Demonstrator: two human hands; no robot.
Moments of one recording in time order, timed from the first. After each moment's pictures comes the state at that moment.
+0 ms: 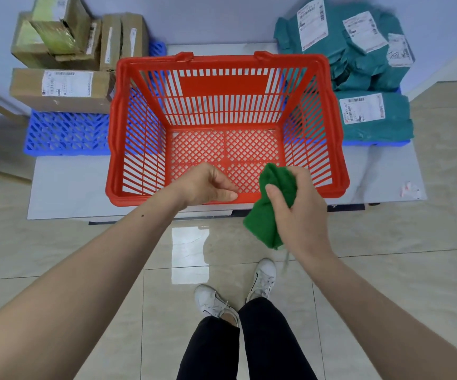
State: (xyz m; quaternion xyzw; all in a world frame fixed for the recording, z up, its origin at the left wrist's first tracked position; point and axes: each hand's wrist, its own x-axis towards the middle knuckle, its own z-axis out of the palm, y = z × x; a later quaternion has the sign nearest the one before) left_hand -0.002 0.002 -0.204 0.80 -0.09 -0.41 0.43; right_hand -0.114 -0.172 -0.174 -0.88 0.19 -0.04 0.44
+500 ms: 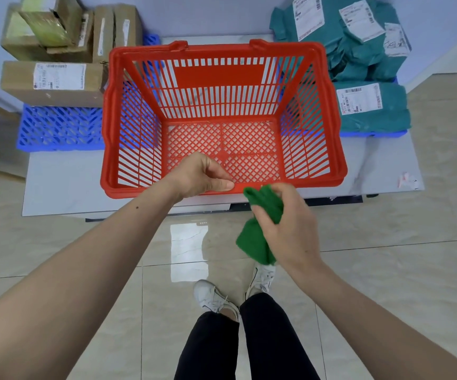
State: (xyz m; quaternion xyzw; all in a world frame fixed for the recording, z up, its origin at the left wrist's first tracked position) left_hand -0.004 0.005 -0.213 0.80 -0.08 -0.38 0.46; right_hand -0.149 -0.161 -0.194 -0.91 0.15 -0.04 0.37
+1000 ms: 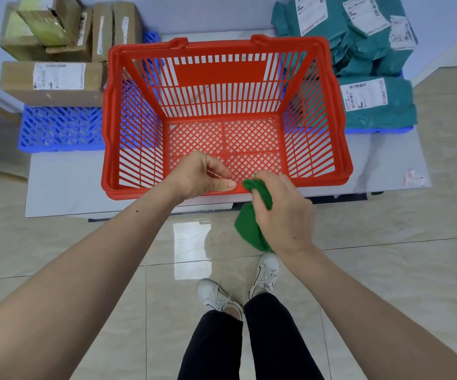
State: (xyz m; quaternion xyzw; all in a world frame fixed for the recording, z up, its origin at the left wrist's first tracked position) left_hand -0.003 0.006 -0.217 0.81 -0.07 -0.36 0.46; right_hand -0.125 -0.151 -0.210 -0.95 0.07 -0.16 0.25
